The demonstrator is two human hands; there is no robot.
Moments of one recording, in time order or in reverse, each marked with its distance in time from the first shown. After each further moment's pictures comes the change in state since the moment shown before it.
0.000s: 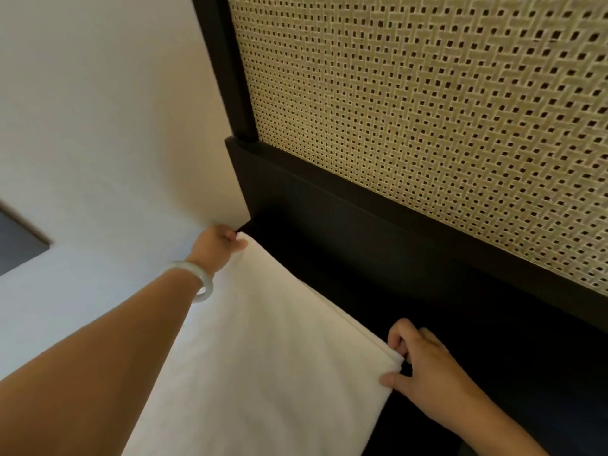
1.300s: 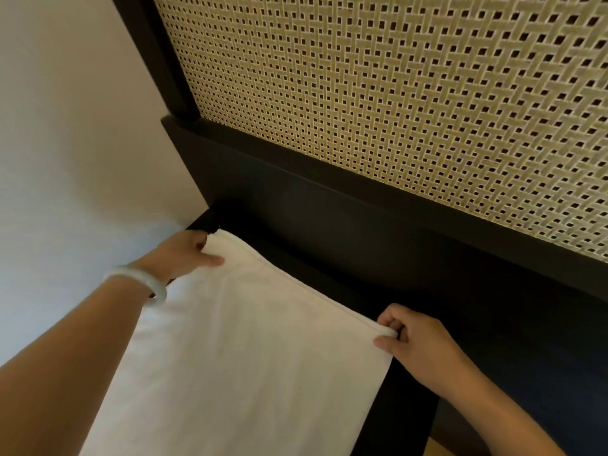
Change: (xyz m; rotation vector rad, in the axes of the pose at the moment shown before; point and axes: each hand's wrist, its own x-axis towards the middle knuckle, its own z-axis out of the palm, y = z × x) left_hand -0.007 0.003 0.007 0.266 -0.324 0.060; right_hand -0.005 0.023 0.000 0.157 0.128 0.065
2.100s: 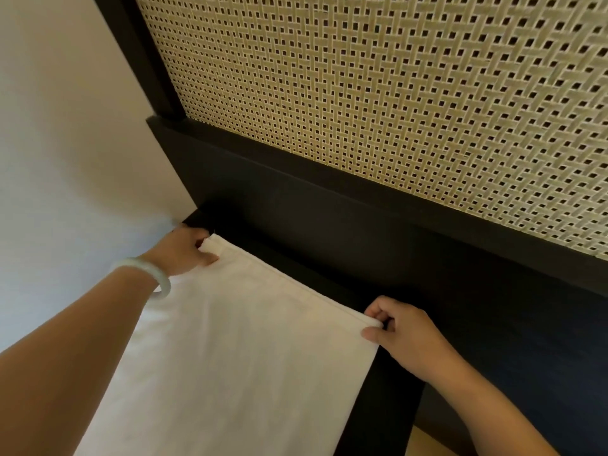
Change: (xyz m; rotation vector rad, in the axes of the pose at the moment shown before) left_hand 0.012 0.009 0.009 0.296 0.032 0.092; right_hand -0.001 -0.001 -0.002 0.073 0.008 0.030
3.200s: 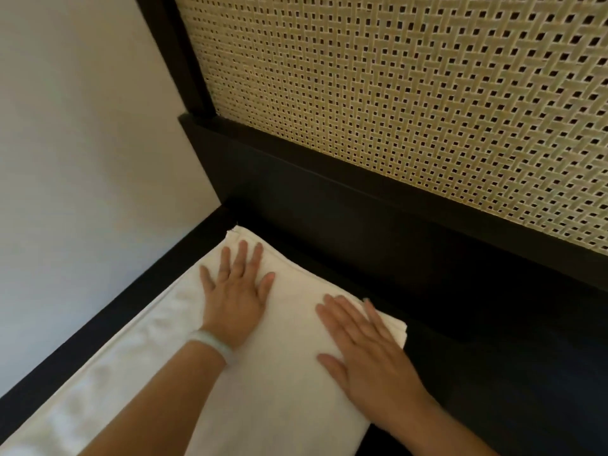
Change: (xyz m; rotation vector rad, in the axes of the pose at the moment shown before) left_hand -0.079 0.035 0.081 0.136 0.146 0.061; right_hand -0.001 -0.012 0.075 -0.698 0.047 -0.527
